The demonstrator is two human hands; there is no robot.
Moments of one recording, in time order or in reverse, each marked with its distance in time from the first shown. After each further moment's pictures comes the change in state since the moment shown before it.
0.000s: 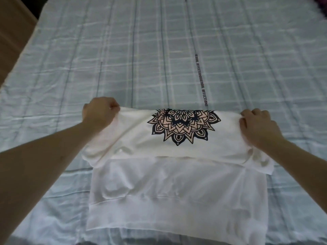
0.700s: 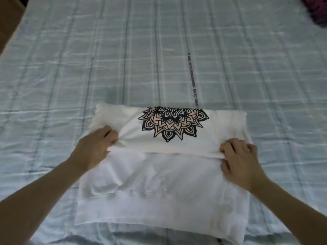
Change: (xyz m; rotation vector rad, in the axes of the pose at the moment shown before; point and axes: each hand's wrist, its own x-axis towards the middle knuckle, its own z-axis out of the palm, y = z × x) left_hand -0.093 -0.039 0.047 0.136 -0.033 0.643; right_hand -0.087 0.016 0.039 -0.084 0.204 -0.456
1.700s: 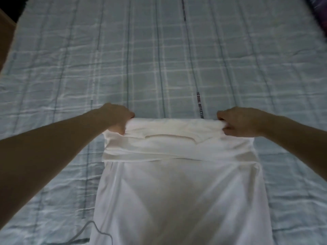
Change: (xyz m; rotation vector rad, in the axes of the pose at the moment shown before) left_hand 0.284 -0.083 -0.100 0.329 -0.688 -0.020; right_hand 0.305 0.061 -0.088 -0.014 -0.632 -0.163
